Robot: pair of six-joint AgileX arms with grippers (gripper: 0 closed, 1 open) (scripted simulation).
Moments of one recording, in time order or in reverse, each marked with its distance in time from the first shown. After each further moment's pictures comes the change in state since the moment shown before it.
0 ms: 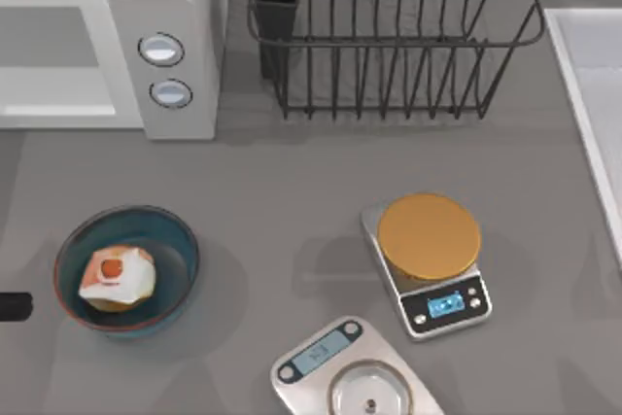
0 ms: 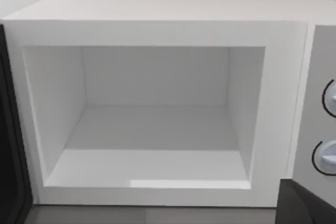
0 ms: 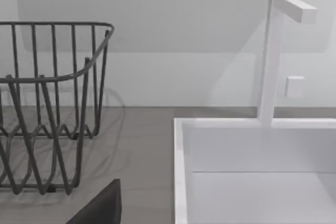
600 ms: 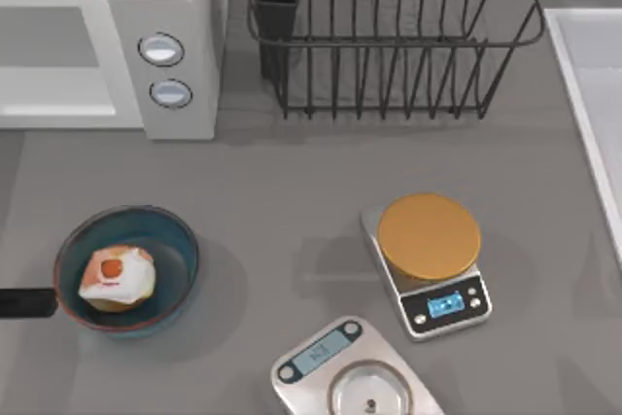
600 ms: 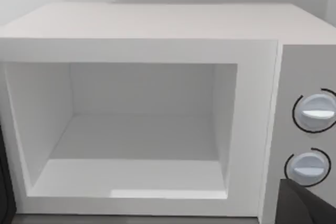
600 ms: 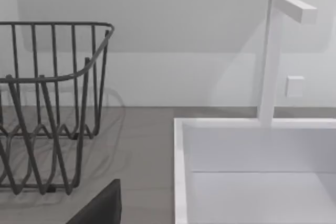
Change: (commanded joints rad) left arm -0.314 0.028 0.069 -0.041 -0.314 0.001; right arm 0.000 0.000 0.000 0.000 0.000 0.000
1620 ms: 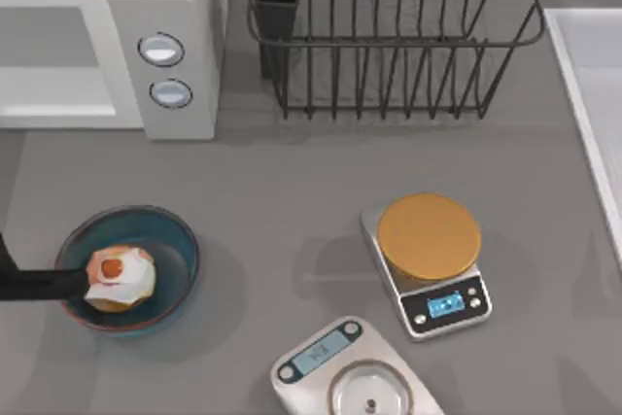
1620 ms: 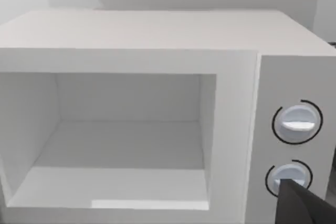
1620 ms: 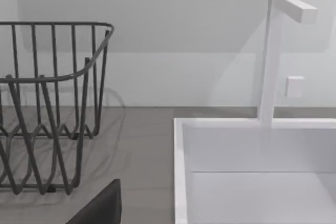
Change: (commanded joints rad) left arm -0.195 0.214 0.010 0.207 -0.194 0.003; right arm 0.000 0.000 0.000 0.000 0.000 0.000
